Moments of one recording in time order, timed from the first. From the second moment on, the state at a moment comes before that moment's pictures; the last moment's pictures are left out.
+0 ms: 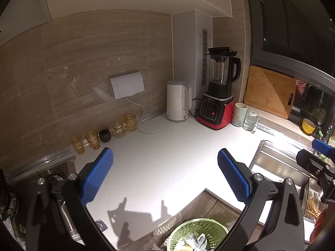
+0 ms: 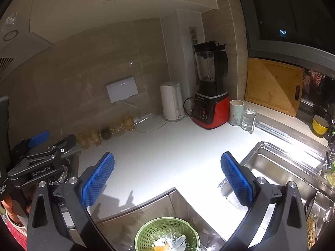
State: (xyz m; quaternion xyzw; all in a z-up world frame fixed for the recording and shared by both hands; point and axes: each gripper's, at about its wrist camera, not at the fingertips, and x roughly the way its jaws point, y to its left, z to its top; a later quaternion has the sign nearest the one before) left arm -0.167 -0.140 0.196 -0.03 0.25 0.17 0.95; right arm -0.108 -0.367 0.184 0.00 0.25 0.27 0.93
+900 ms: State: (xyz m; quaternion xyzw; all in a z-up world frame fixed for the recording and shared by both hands) left arm -0.165 -0.135 0.191 -0.03 0.26 0.16 0.95; right arm -0.110 -0.356 0.179 0.00 0.26 0.26 0.93
